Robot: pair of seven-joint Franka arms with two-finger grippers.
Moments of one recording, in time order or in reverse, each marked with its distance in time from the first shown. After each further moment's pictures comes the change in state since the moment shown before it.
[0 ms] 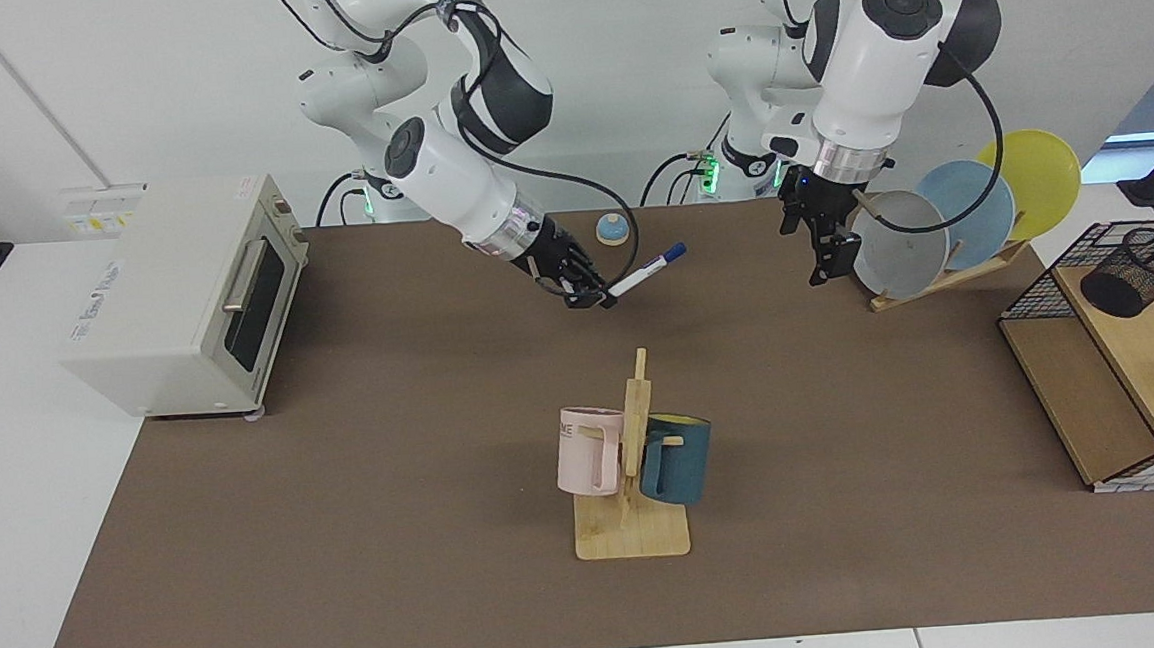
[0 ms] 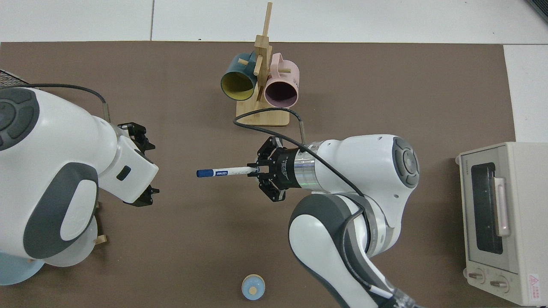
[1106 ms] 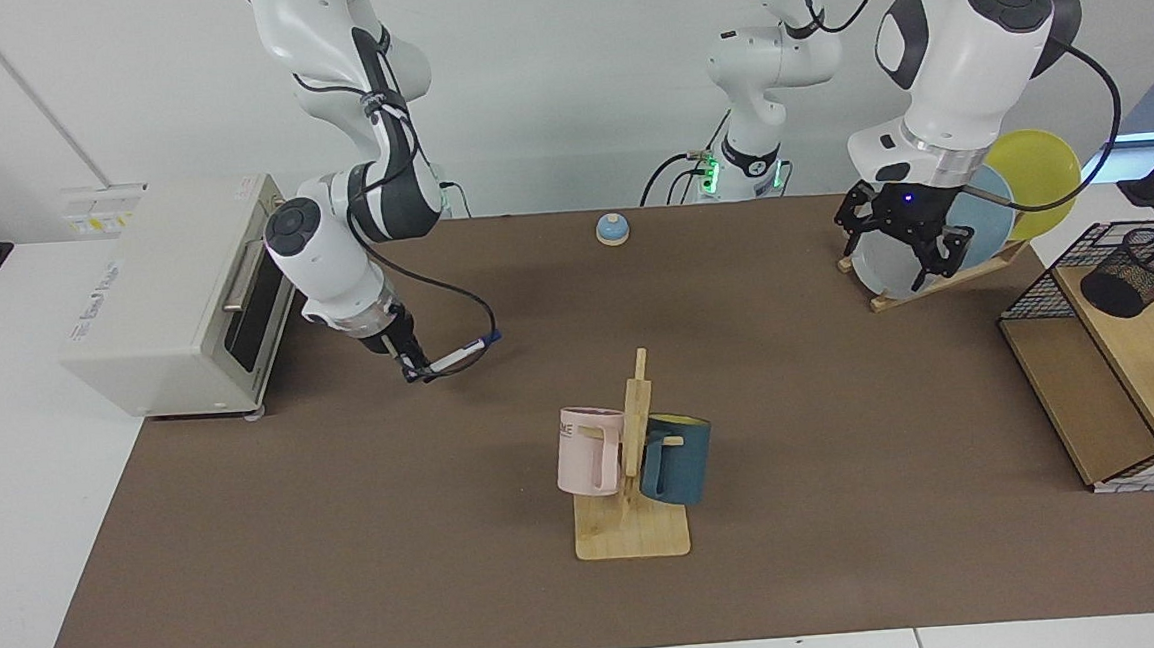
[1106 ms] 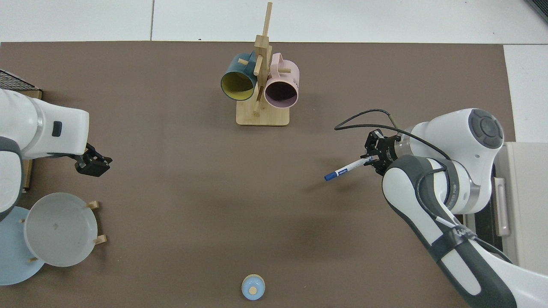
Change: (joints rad) left arm 0.143 0.036 0.038 0.071 0.088 0.043 -0.368; right arm -0.377 0.018 -0.009 -0.134 -0.469 -0.123 -0.421
